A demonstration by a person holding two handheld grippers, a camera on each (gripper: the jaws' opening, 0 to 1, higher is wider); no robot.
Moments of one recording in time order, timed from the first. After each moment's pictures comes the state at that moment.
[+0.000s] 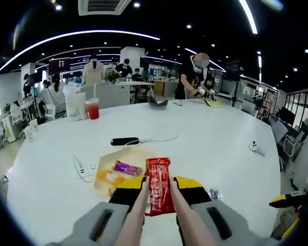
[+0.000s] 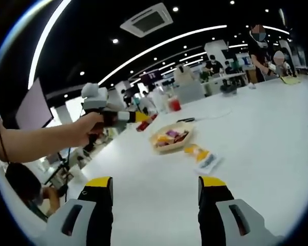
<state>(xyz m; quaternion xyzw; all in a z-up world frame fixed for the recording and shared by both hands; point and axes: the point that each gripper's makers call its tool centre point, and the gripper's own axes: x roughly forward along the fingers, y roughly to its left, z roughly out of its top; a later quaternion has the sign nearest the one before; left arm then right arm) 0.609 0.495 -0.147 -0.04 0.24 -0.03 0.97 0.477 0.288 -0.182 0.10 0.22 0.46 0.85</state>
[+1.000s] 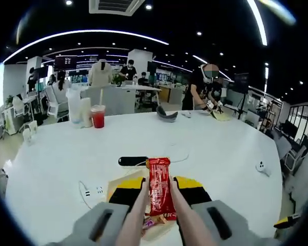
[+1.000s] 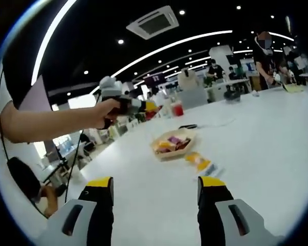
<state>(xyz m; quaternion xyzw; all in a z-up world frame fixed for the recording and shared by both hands) 0.669 0.536 -0.108 -0.08 0.22 -0.01 0.97 0.487 0.296 -0.164 0.09 0.20 0.47 0.86</state>
